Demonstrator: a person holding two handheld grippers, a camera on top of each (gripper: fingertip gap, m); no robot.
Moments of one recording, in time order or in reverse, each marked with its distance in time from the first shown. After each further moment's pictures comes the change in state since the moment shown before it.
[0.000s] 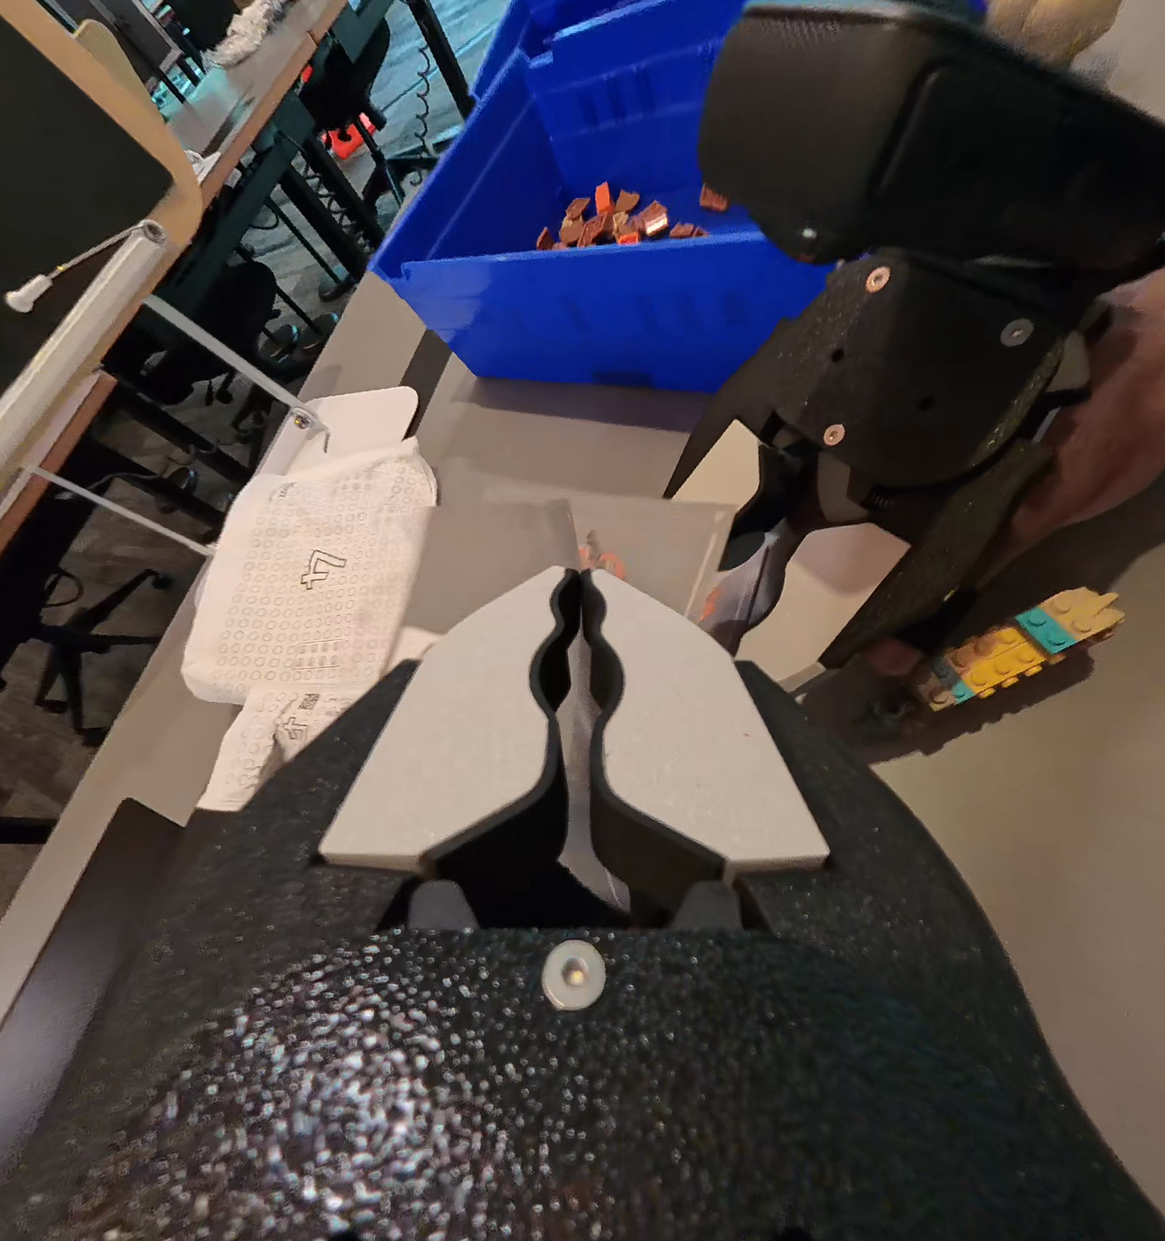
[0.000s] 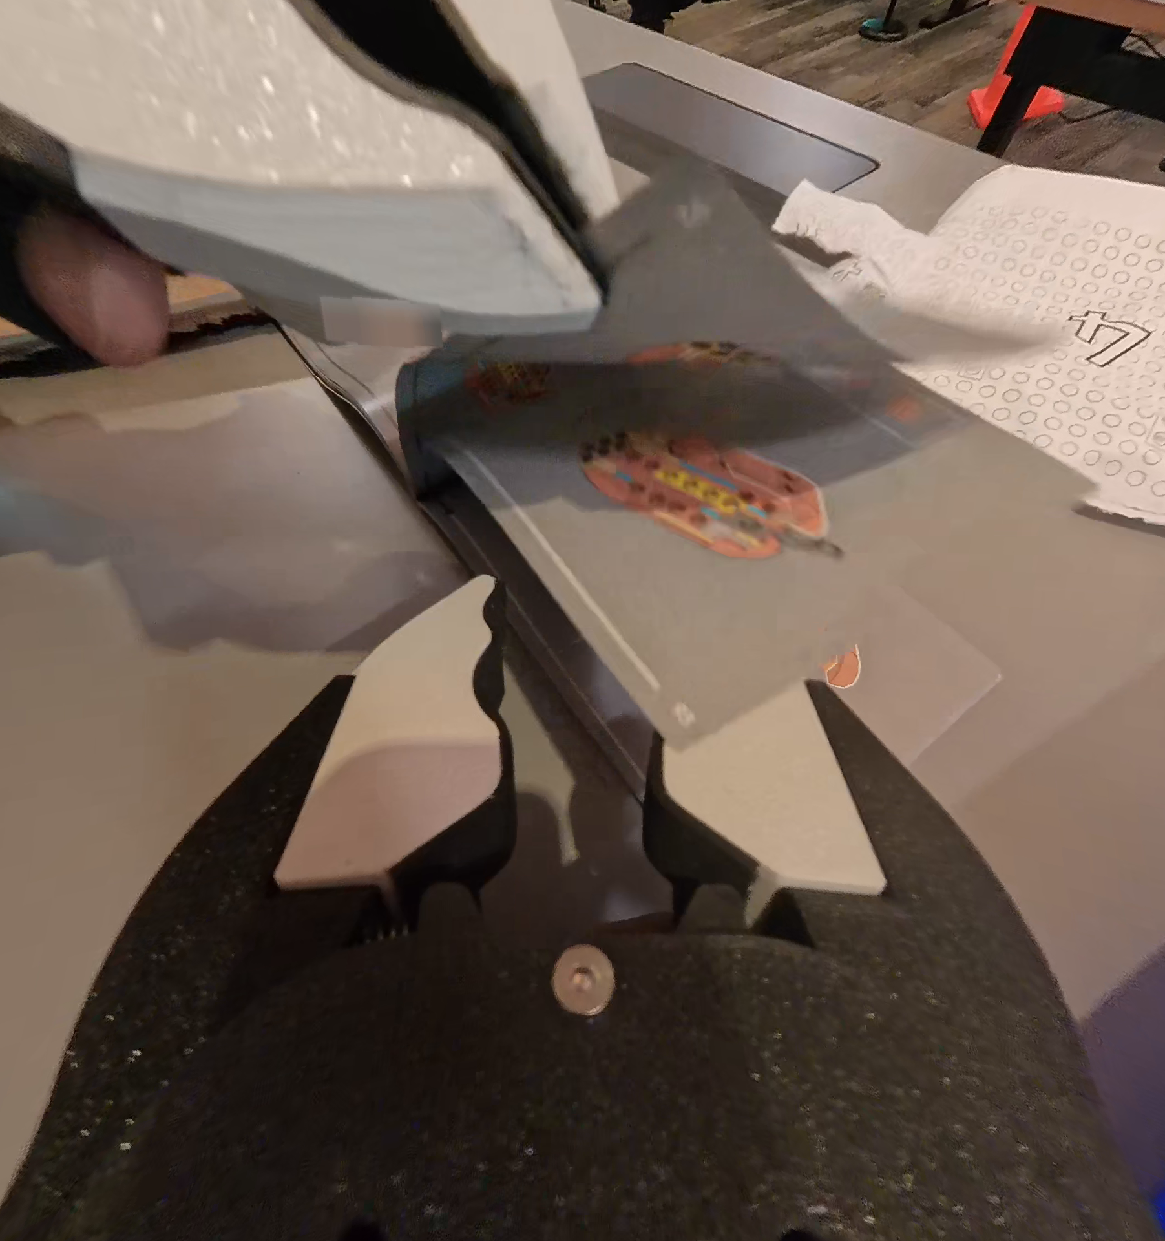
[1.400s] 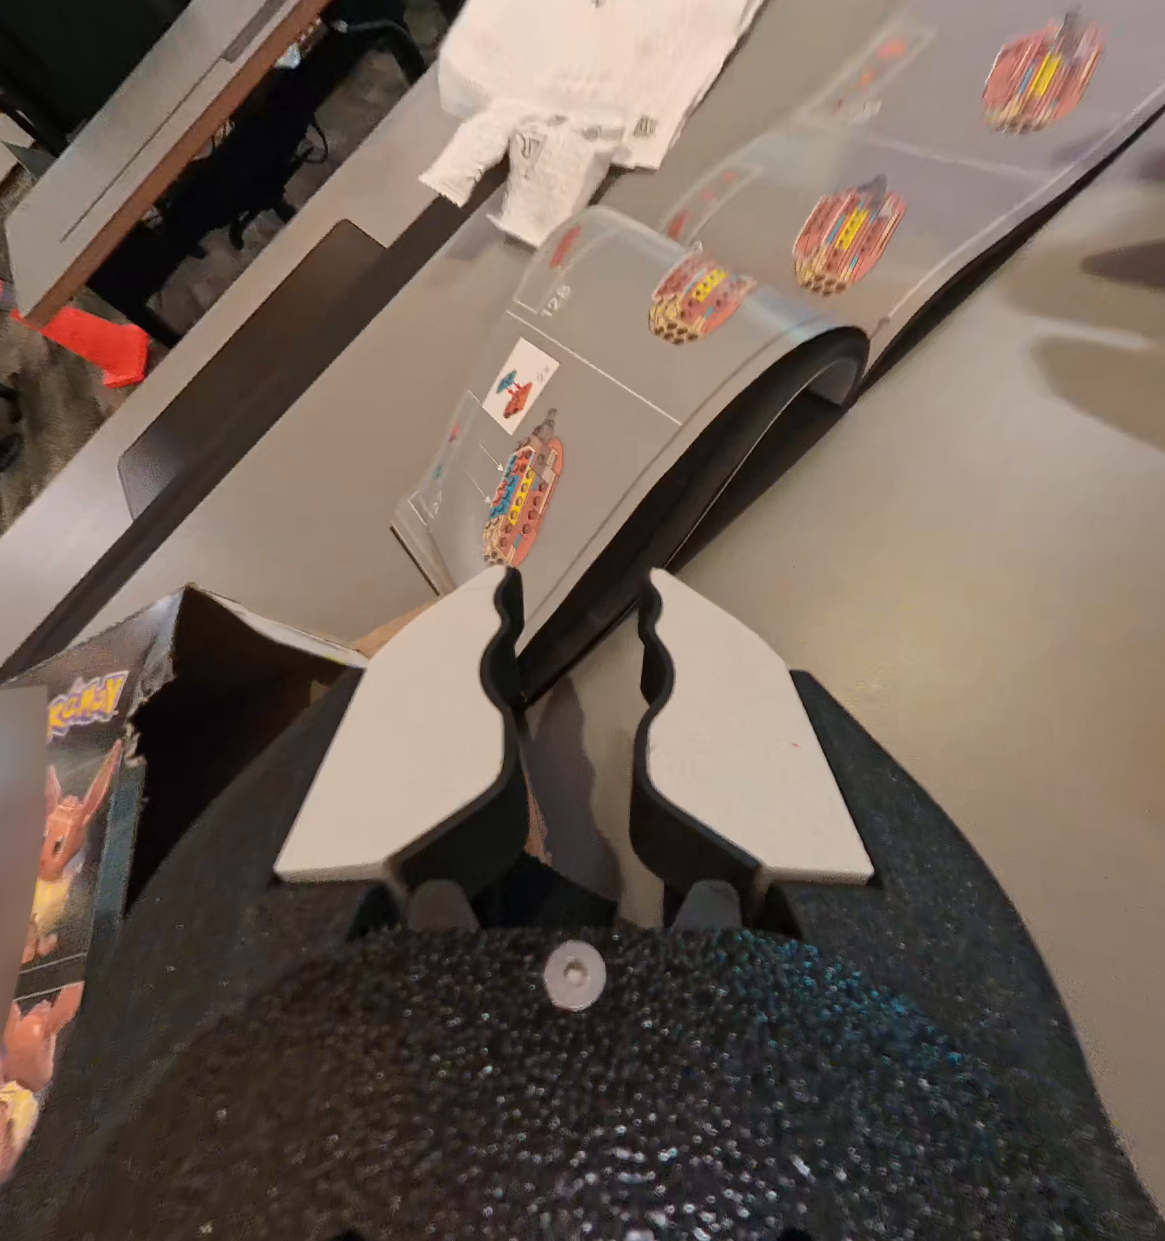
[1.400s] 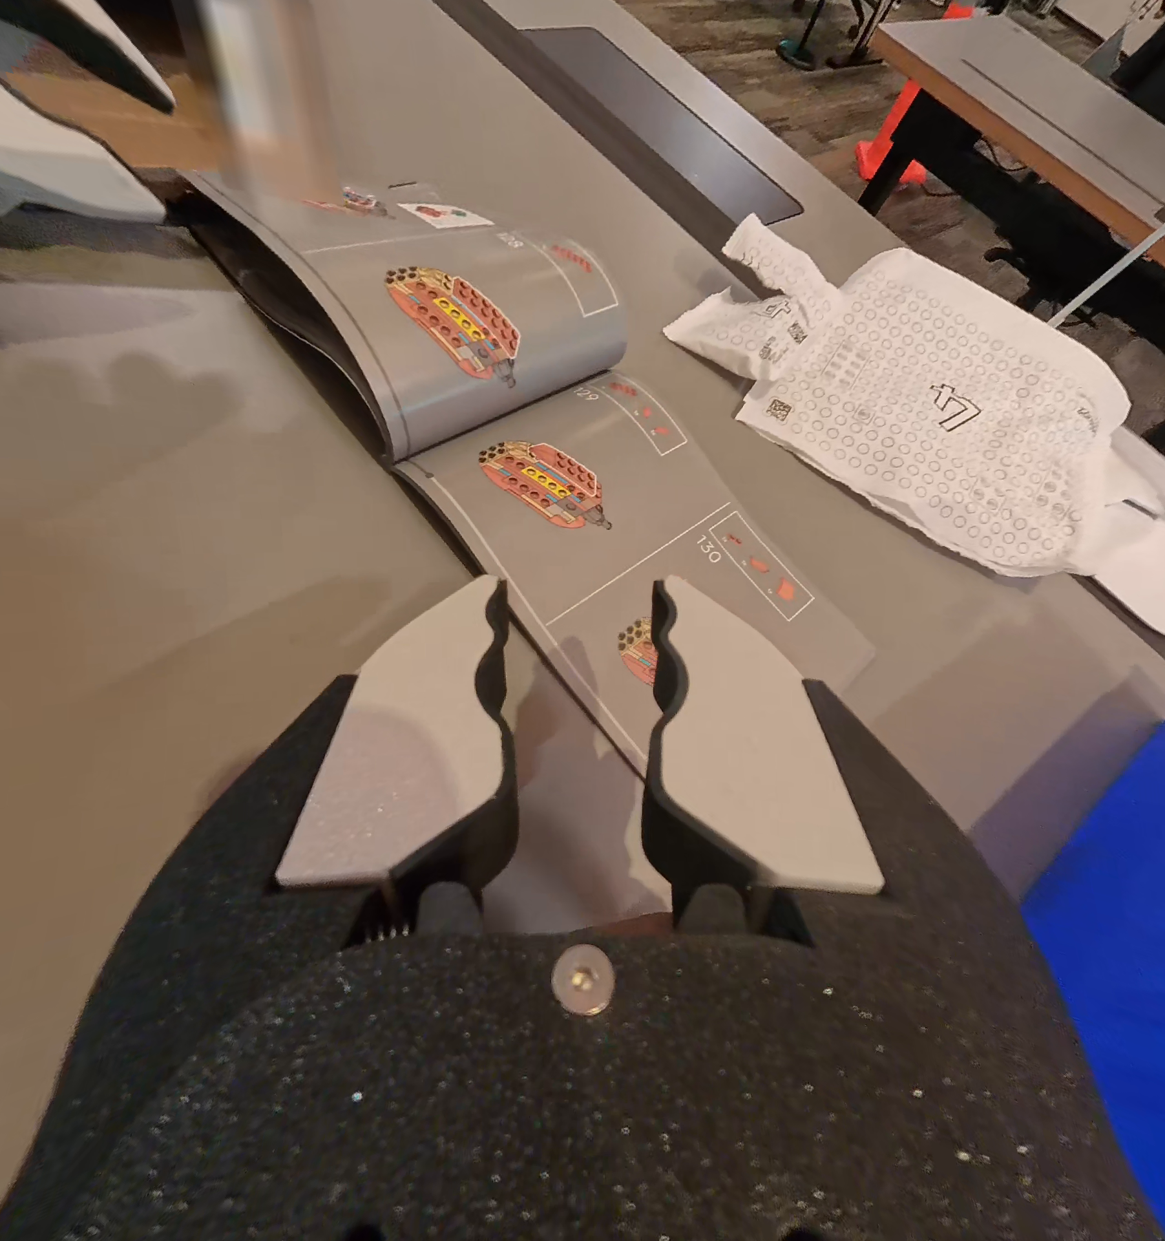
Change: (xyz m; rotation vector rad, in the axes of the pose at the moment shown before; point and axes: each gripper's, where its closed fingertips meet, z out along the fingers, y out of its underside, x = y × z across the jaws) left arm -0.014 0.180 -0.128 -0.311 -0.447 -0.299; right arm 0.001 -0.004 -0.020 -0.061 0.155 -0.207
